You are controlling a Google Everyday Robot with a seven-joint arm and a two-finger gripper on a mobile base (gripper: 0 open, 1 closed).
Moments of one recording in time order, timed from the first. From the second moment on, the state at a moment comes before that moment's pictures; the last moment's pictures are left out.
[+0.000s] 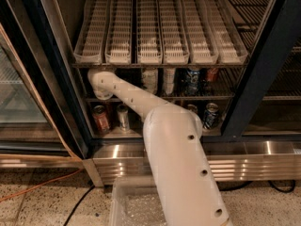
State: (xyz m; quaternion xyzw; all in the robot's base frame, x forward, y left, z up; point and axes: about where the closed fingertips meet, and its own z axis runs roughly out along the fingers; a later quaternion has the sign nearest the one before) arm 0.968 0.165 0.751 -0.04 0.70 -0.03 0.71
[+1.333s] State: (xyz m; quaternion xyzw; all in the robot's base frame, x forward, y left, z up) arm 0.968 0.164 0.751 -0.04 0.70 -0.03 0.71
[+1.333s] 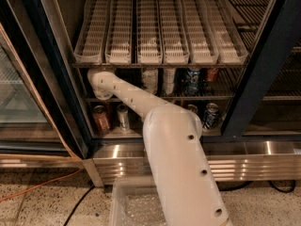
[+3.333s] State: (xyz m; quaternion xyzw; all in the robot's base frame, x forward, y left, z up) arm 1.008 0.181 0.741 -0.05 0.71 -0.03 0.70
